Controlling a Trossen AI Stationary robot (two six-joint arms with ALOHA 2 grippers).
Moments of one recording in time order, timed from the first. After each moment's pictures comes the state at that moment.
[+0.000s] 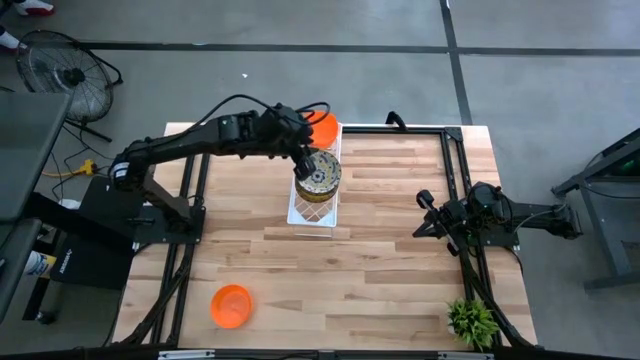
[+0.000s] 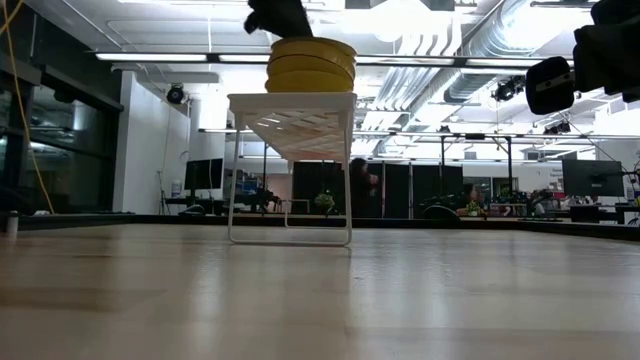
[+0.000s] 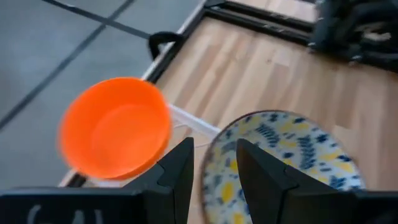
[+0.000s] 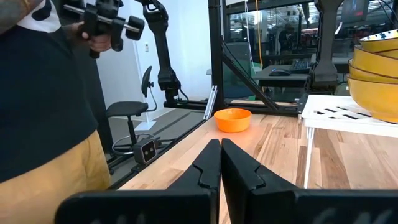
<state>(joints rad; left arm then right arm) 0.22 1.52 1.67 -0.80 -0.22 -0.14 -0.09 0.01 0.01 0.09 -0.57 0.12</state>
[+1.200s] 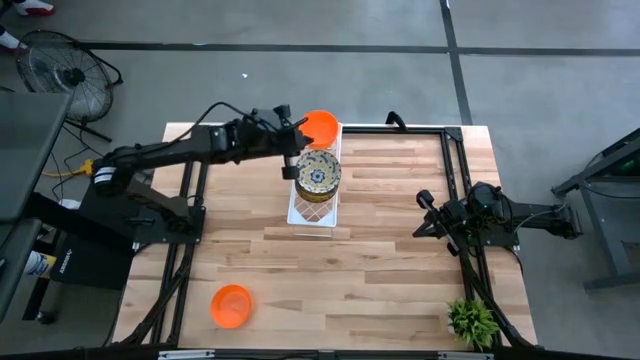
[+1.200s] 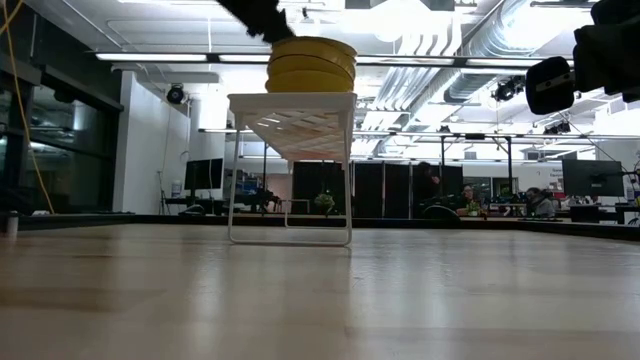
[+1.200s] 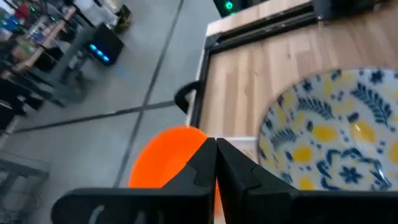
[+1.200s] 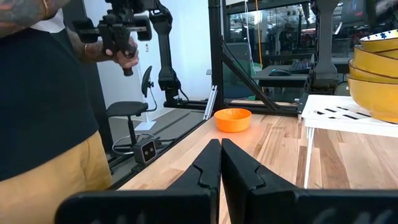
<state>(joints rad) 0.27 1.36 1.32 -0.39 -0.19 0.49 -0.09 0.01 0.01 0.09 -0.57 0.12</state>
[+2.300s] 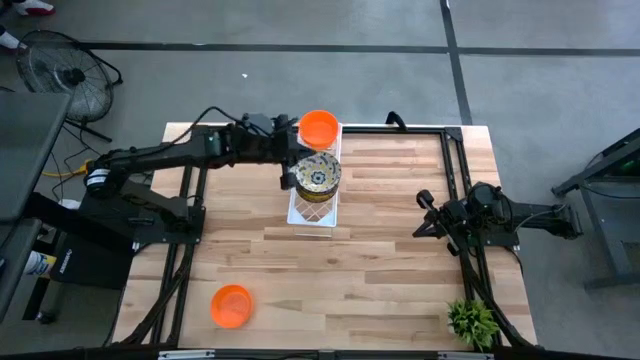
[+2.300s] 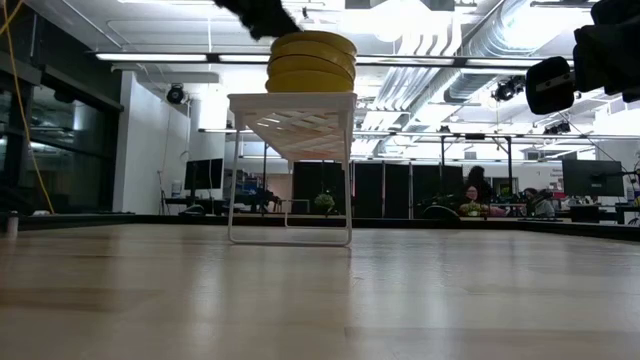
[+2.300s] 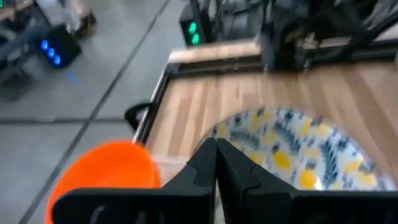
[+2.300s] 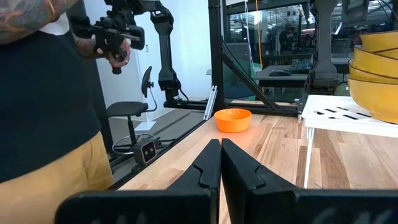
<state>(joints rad) 0.25 1.31 1.23 -0.29 -0.01 0.25 -0.09 0.01 0.01 0.09 -0.57 0.12</state>
